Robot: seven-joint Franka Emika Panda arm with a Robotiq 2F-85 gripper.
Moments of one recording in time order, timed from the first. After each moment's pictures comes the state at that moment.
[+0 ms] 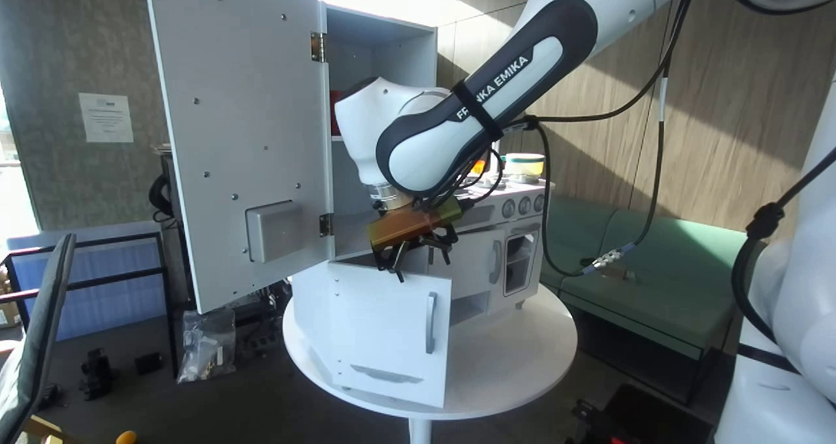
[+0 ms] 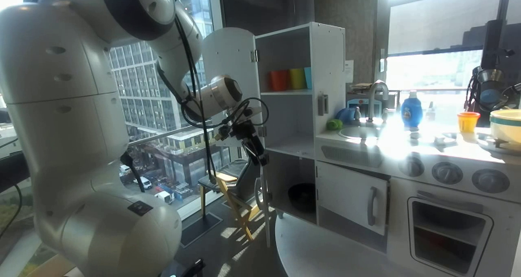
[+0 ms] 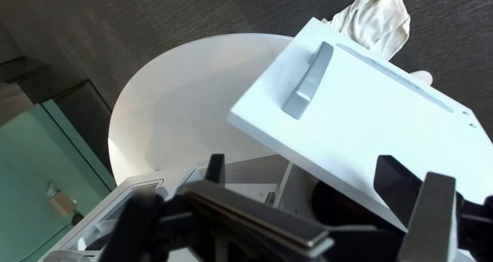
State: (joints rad) arm 0.20 -0.01 0.15 -2.24 -0.50 2.05 1.13
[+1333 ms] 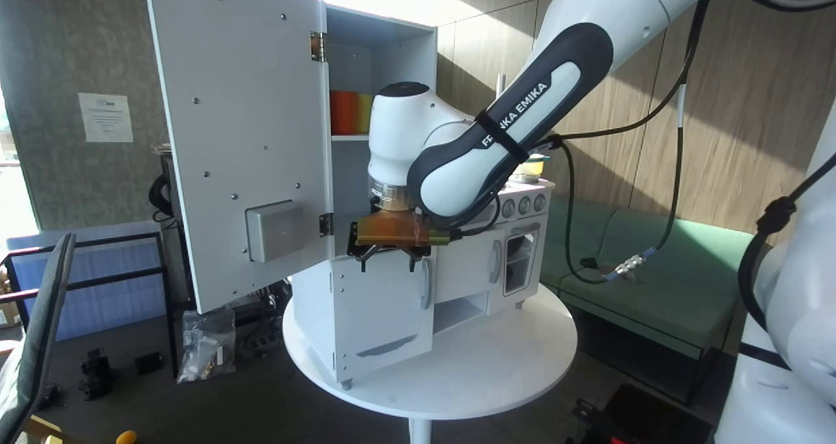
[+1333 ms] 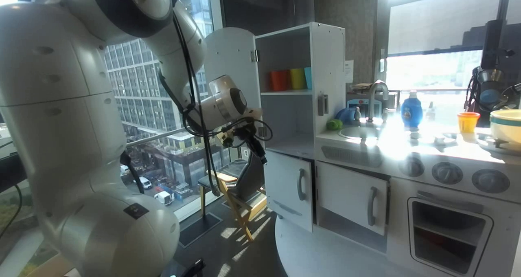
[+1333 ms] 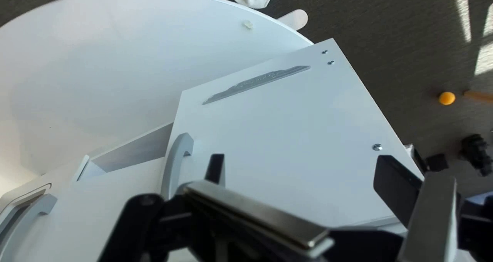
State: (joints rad) arm 0.14 -0.05 0.14 -2.38 -0.52 2.57 1.24
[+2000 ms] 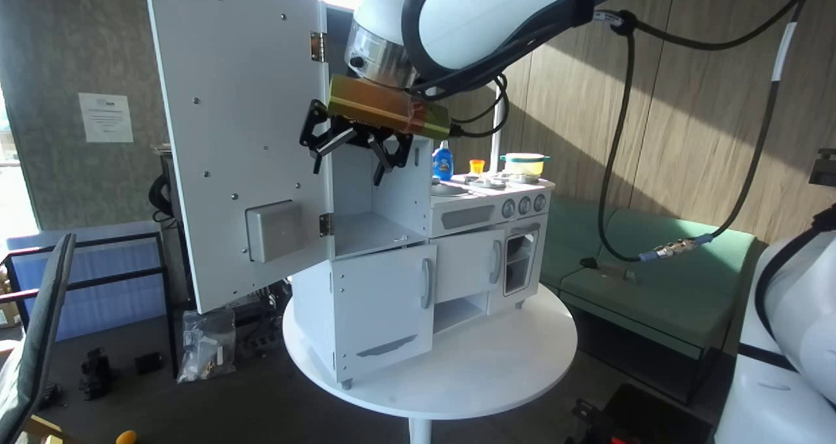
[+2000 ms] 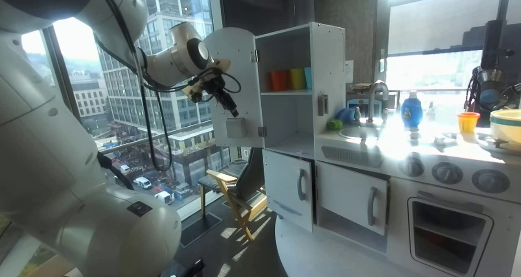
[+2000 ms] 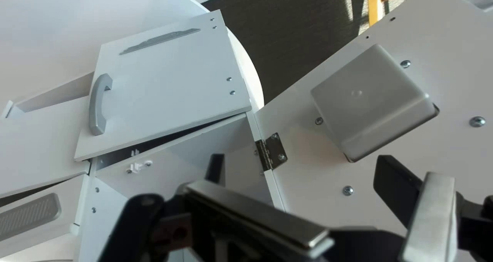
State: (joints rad) arm 0.19 -0.36 0.27 -2.30 -0.27 2.43 1.06
